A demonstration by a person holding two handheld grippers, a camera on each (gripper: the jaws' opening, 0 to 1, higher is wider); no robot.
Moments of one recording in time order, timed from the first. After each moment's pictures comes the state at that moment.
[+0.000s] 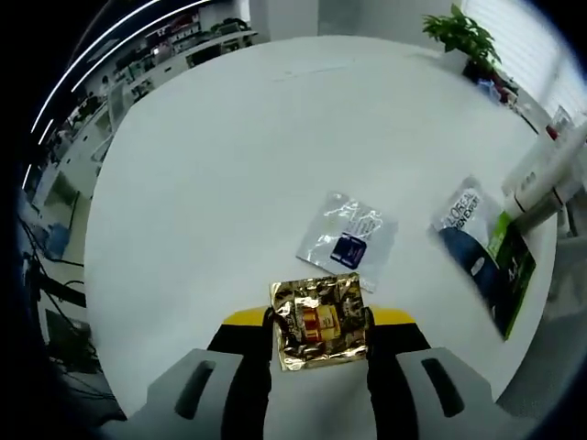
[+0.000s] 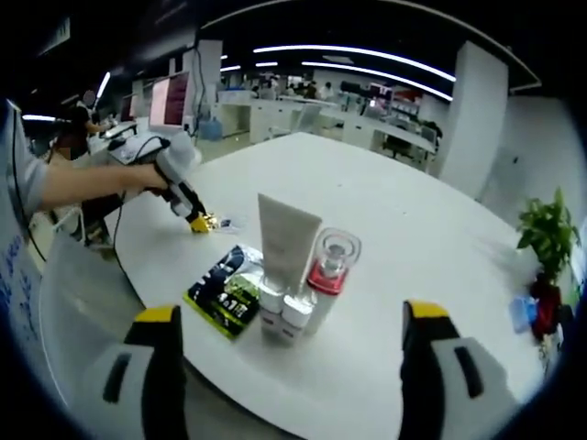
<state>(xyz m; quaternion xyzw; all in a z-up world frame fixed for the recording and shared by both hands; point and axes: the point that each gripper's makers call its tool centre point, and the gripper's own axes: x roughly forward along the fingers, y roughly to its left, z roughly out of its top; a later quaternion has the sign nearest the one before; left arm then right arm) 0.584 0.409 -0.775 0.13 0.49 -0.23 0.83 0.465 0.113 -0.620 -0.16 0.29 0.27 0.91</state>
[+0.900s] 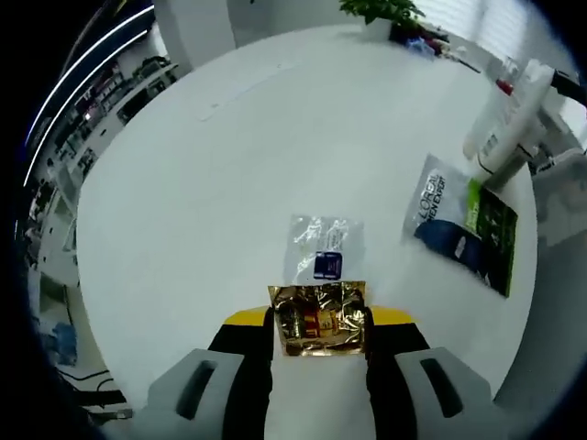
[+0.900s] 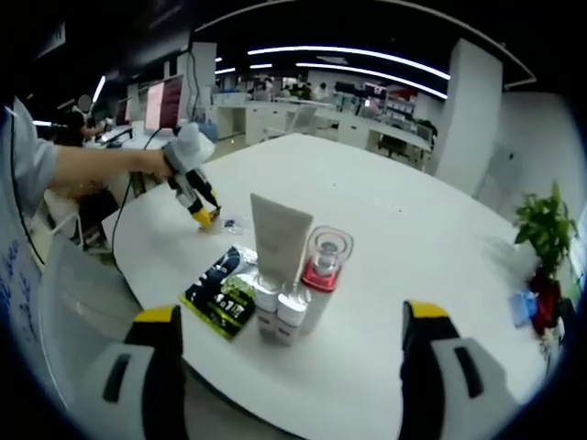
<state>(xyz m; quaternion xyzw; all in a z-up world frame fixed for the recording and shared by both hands) 0.594 0.382 -0.753 0.27 0.45 -0.39 0.76 0.460 0.113 -0.617 -0.15 0.28 0.26 0.91</state>
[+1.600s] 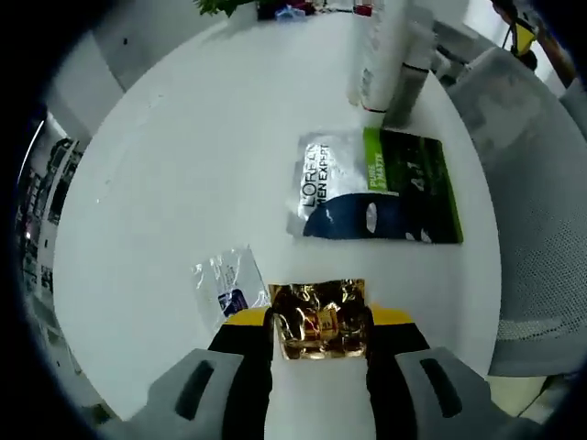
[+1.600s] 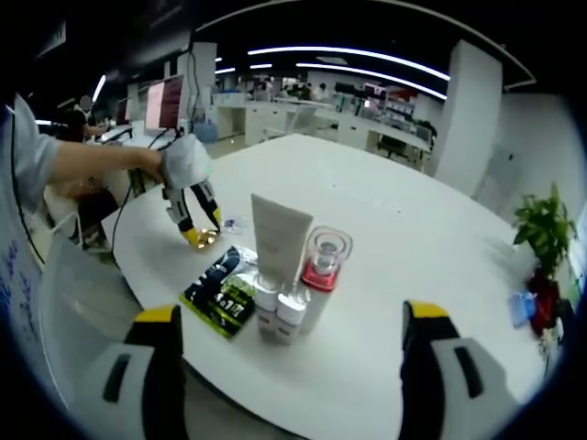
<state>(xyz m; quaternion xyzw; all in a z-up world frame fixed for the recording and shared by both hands) 0.540 0.335 -0.768 0.38 0.43 -0.54 0.62 0.458 0.111 -0.615 -0.15 0.28 0.26 0.91</state>
